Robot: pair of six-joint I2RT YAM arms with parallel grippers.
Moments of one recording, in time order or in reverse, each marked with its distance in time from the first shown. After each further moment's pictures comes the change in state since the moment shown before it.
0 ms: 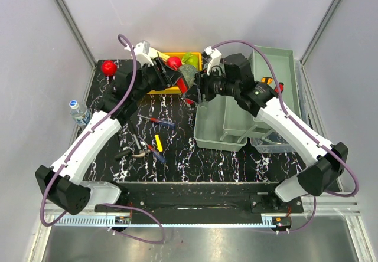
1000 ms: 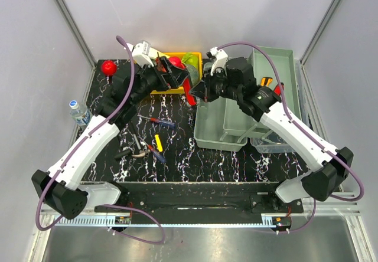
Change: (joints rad) left arm -0.040 -0.041 -0.023 0.066 0.022 0.016; right arm 0.028 -0.048 -0.042 0.030 0.146 0.061
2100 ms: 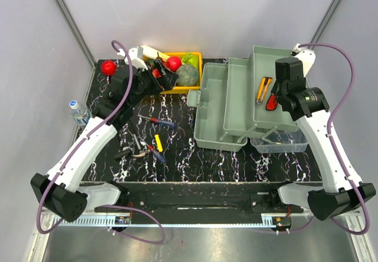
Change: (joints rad) left arm 0.039 -0.030 -0.032 -0.108 -0.135 0.021; right arm -0.375 -0.203 0.018 -0.481 0.850 0.097
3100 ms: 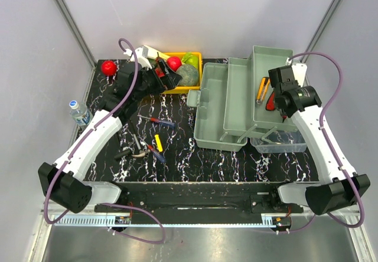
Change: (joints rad) left arm 0.035 0.088 0.009 0.005 0.089 -0.040; right arm -0.041 0.034 -0.074 -0.229 0.092 -0.056
